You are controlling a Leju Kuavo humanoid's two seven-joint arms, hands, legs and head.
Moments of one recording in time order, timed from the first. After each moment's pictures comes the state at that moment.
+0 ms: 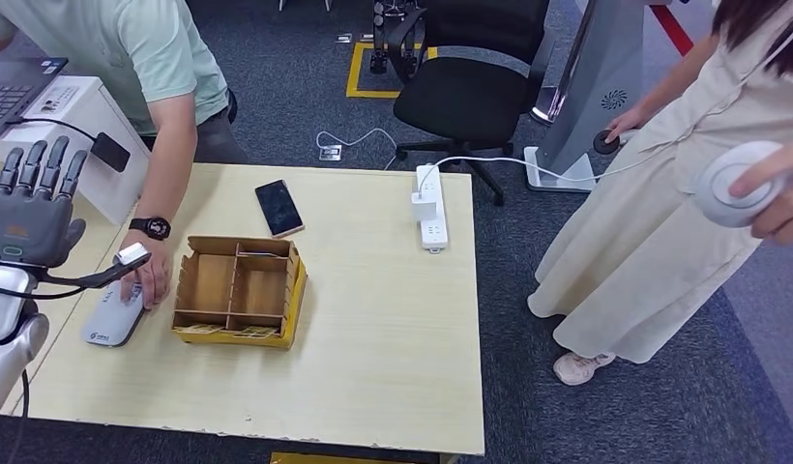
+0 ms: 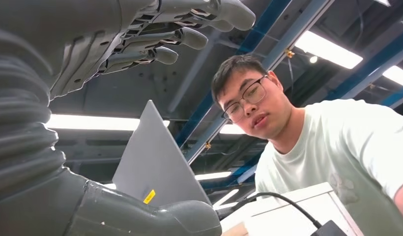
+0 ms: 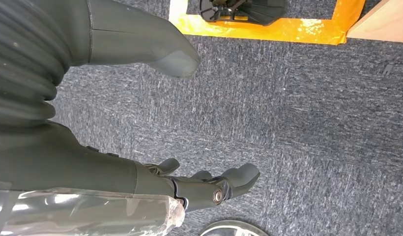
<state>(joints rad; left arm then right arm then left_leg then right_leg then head) -0.39 0.69 -0.21 -1.14 -1.29 0.54 0.03 -0.03 0.09 -0.97 -0.21 1.25 -0.21 -0.44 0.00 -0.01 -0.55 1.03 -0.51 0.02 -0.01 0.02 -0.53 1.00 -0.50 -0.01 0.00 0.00</state>
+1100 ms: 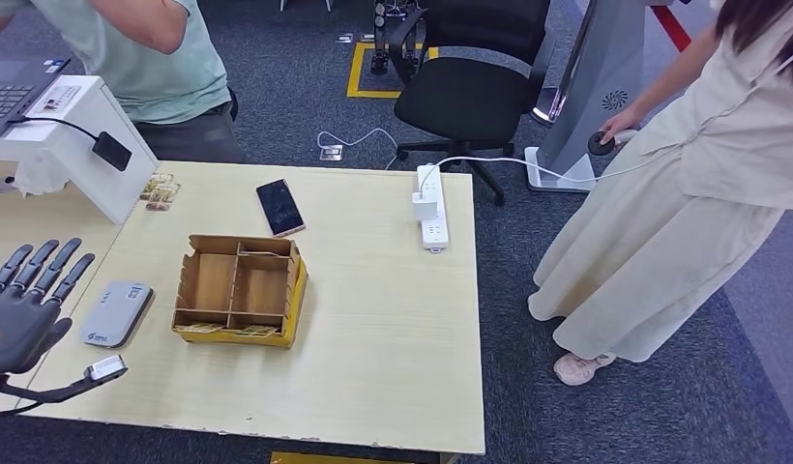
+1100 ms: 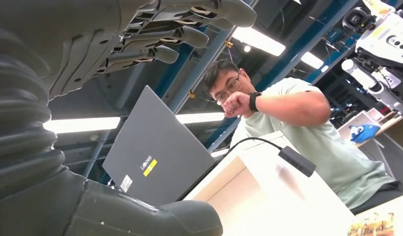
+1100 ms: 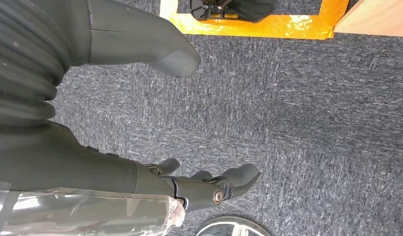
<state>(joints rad) 0.23 0.81 0.04 -1.56 -1.20 0.46 -0.07 -0.04 0.09 -0.97 -0.23 1.21 -0.20 -0.45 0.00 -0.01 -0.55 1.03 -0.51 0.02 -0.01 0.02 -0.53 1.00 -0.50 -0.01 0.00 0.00</state>
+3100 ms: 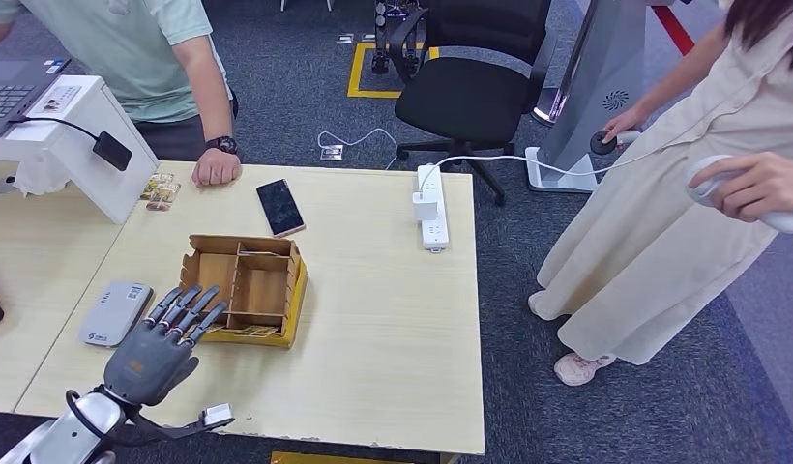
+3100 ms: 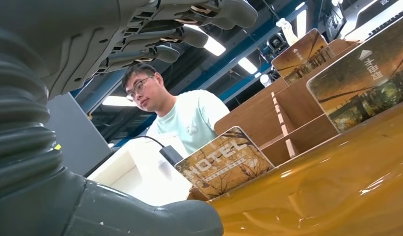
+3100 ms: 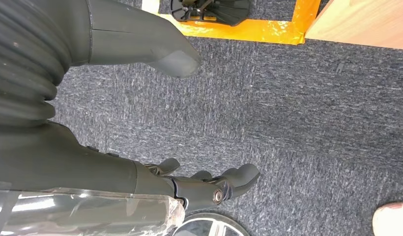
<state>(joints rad) 0.10 0.62 -0.36 -1.55 -1.28 0.44 -0.04 -0.09 0.09 -0.92 -0.25 1.18 -0.18 -0.44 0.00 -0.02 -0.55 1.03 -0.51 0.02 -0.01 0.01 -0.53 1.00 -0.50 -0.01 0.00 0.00</state>
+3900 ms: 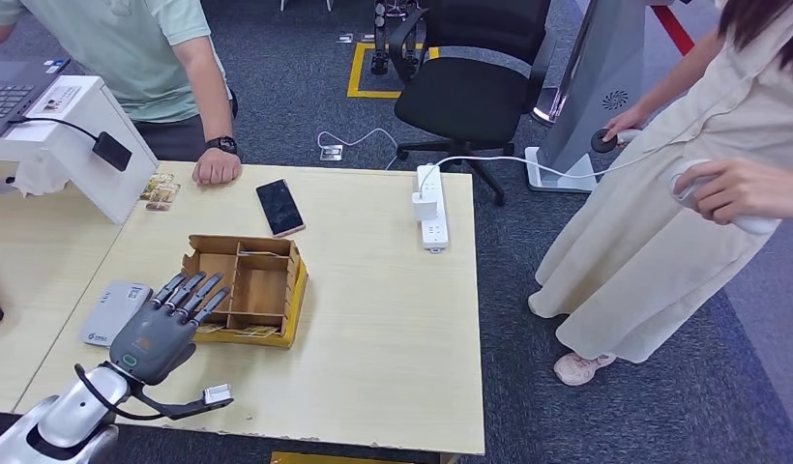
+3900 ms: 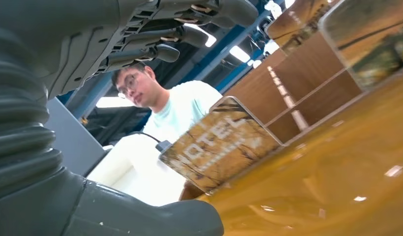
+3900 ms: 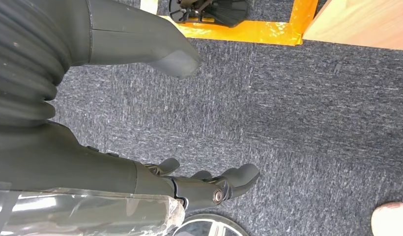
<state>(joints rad) 0.00 0.63 -0.38 -1.50 -1.28 0.32 -0.07 -0.08 0.10 -0.88 -0.26 1.14 -0.18 -0.43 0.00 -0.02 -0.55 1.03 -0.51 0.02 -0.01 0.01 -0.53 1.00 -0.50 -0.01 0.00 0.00</state>
